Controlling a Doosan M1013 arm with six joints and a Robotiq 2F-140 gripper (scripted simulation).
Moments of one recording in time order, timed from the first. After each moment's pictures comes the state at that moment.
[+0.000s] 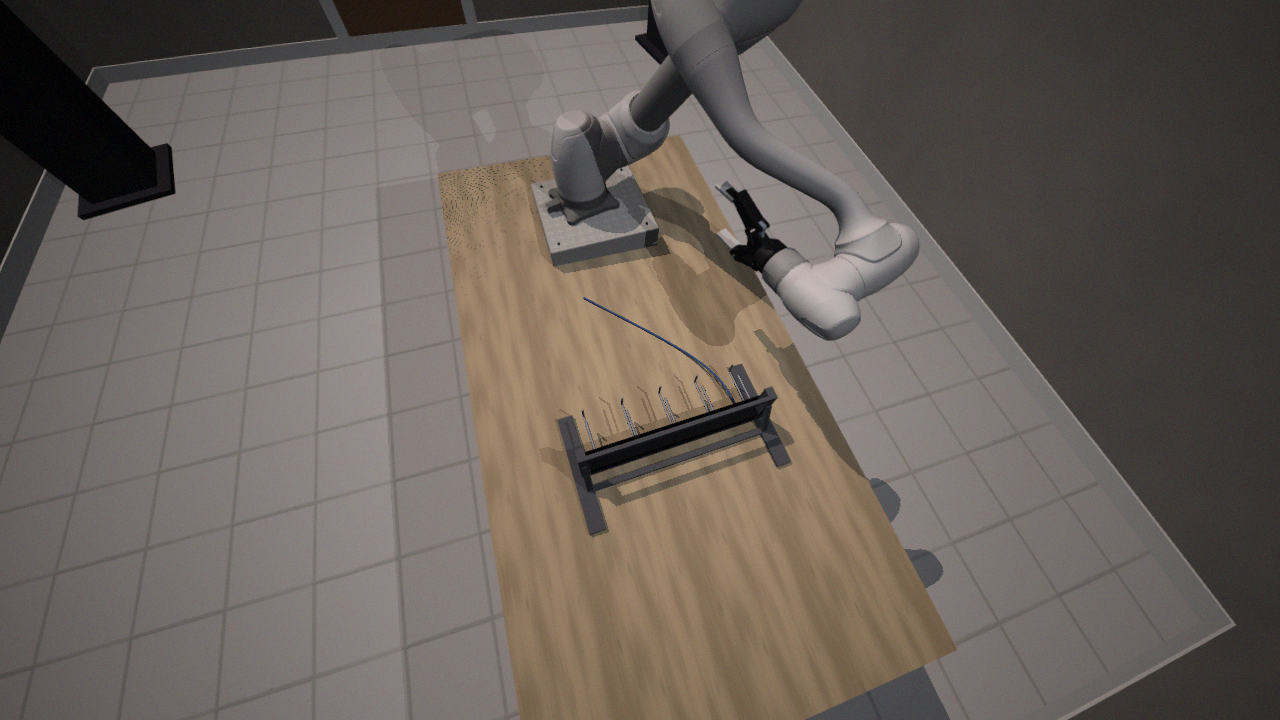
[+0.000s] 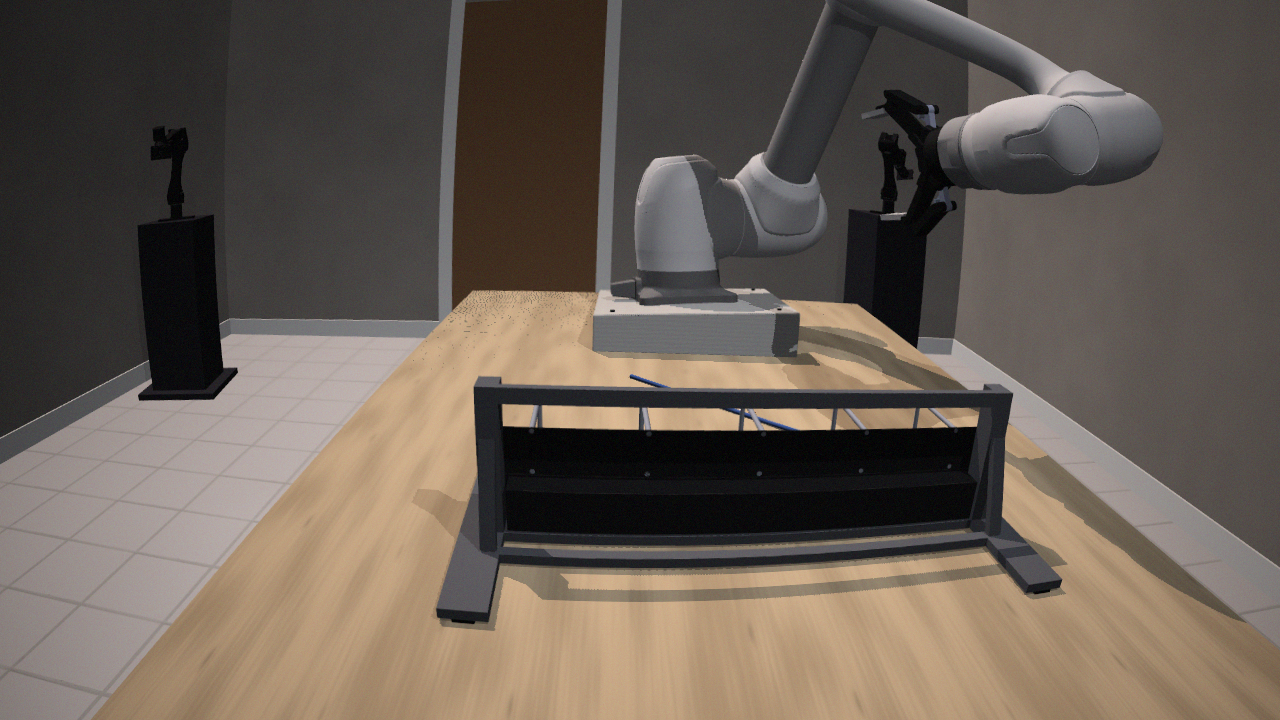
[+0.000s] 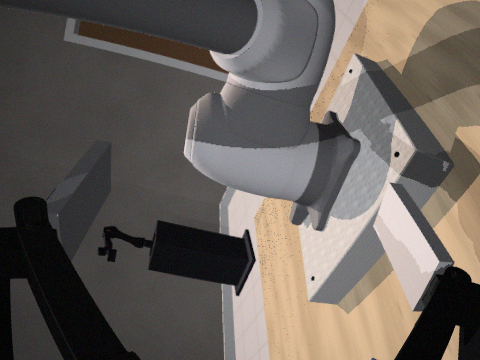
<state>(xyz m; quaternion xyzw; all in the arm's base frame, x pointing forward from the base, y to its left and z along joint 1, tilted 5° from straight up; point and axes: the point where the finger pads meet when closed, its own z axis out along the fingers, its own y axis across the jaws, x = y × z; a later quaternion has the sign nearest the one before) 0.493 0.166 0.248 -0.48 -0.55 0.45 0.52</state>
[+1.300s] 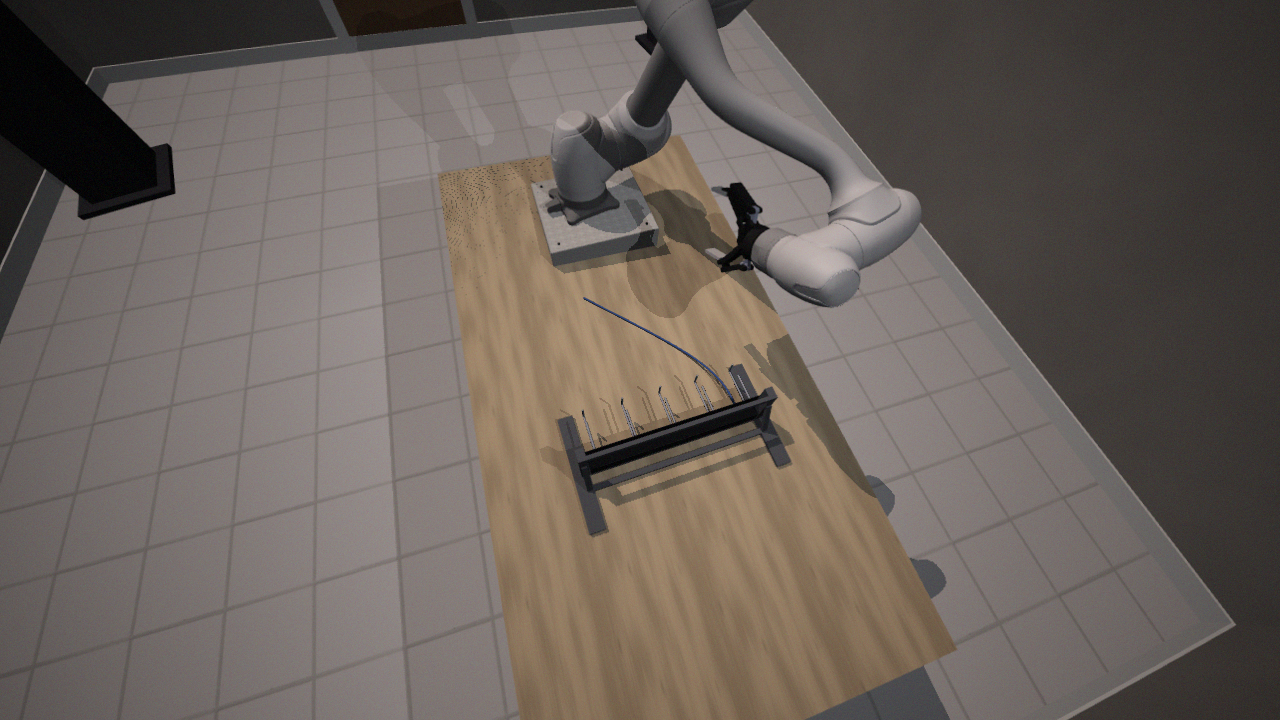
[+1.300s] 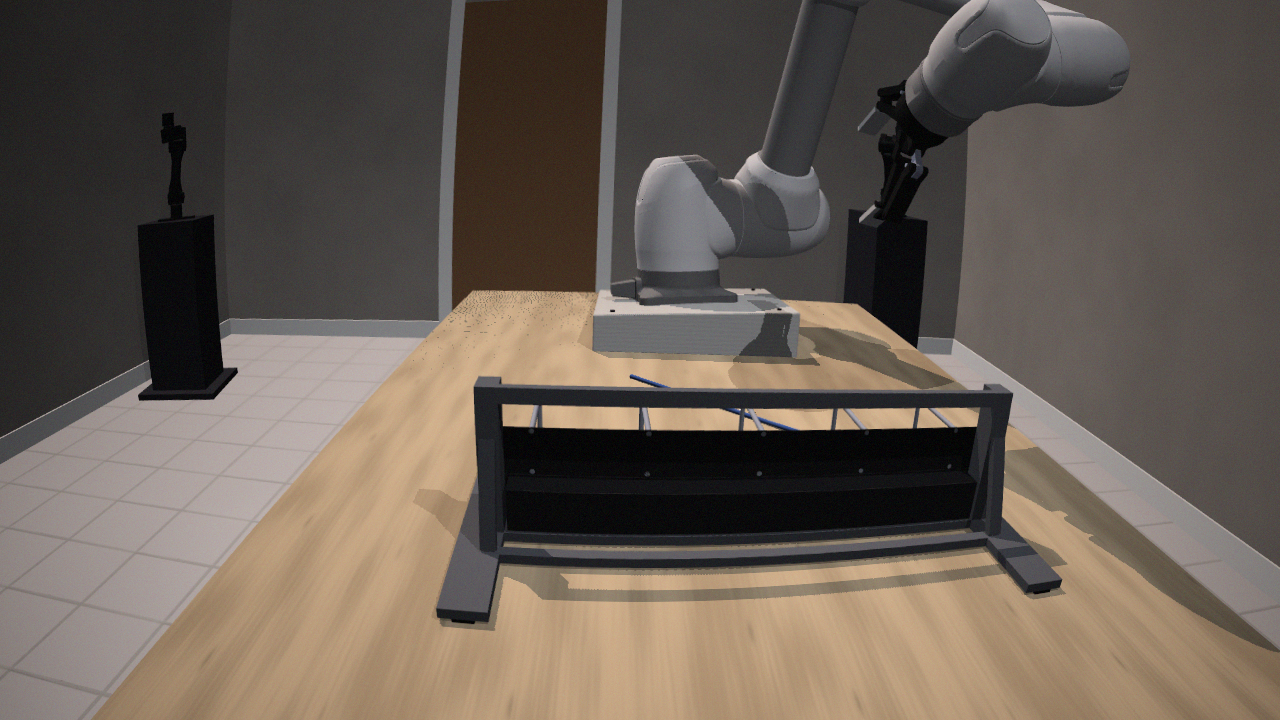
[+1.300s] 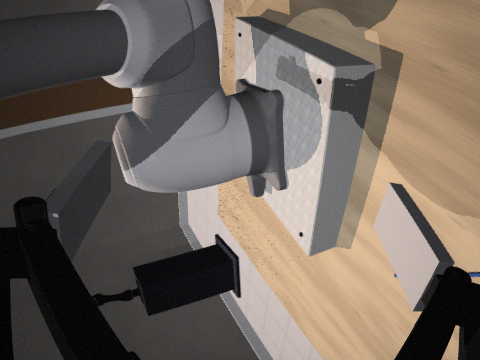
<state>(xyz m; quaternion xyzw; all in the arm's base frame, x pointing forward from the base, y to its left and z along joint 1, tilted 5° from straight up) 0.501 0.139 0.235 -0.66 -0.51 0.42 0.36</state>
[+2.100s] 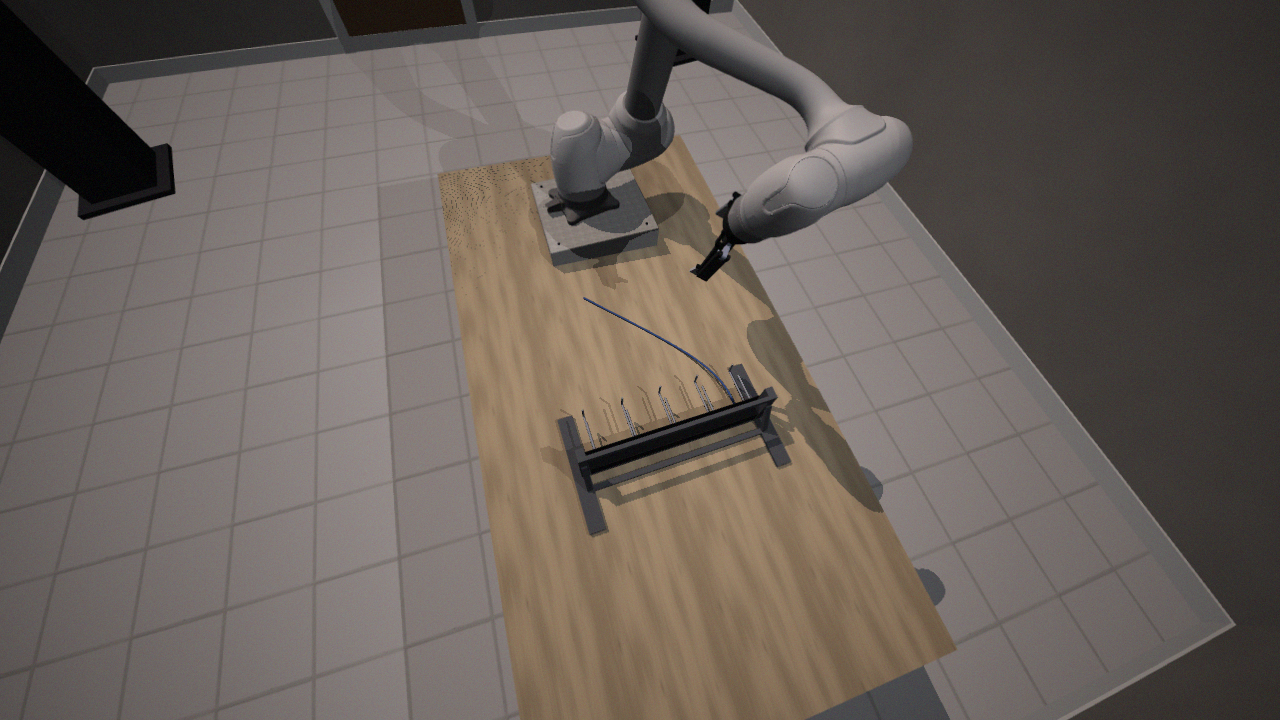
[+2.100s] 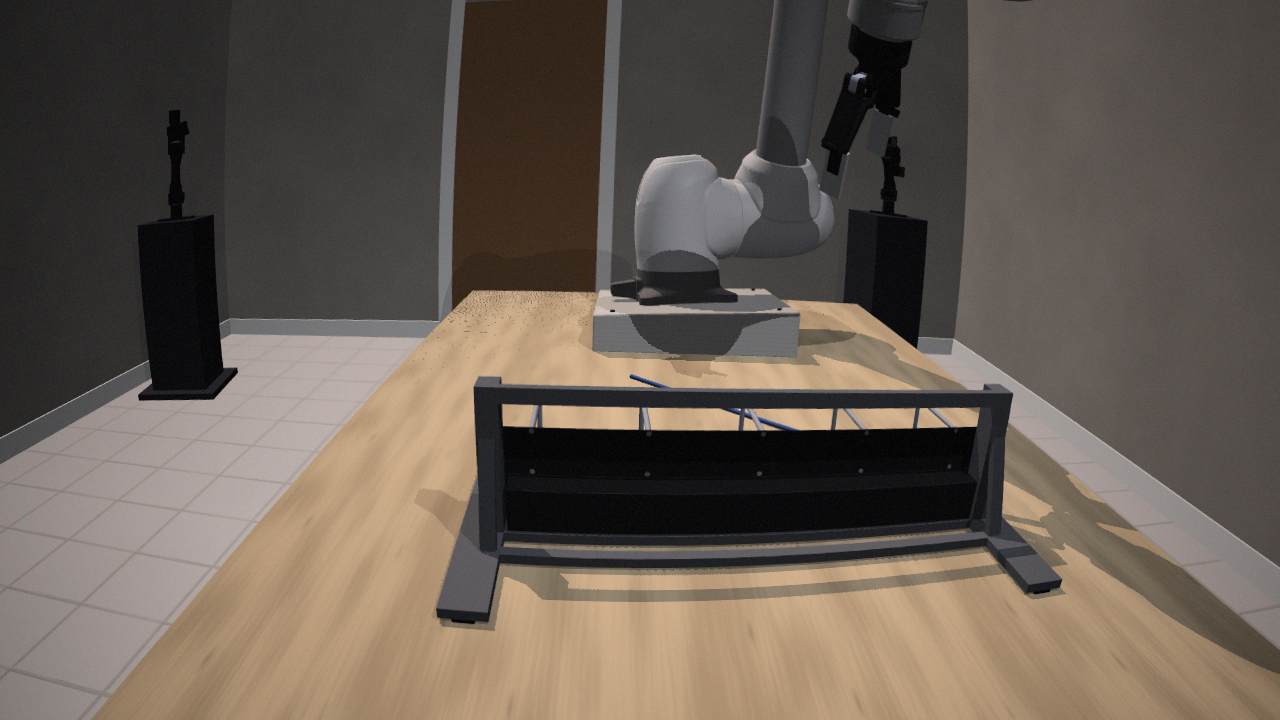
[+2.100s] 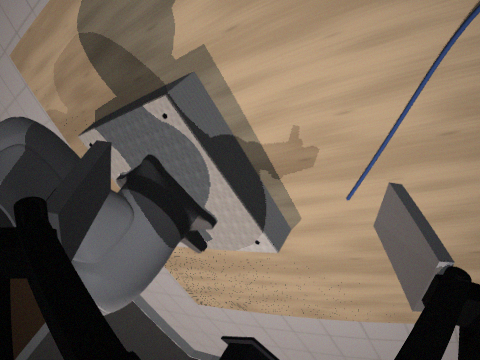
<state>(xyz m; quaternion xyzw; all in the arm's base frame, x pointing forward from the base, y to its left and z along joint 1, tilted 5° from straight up) 0.558 0.084 0.240 -0.90 -0.32 0.27 0.14</state>
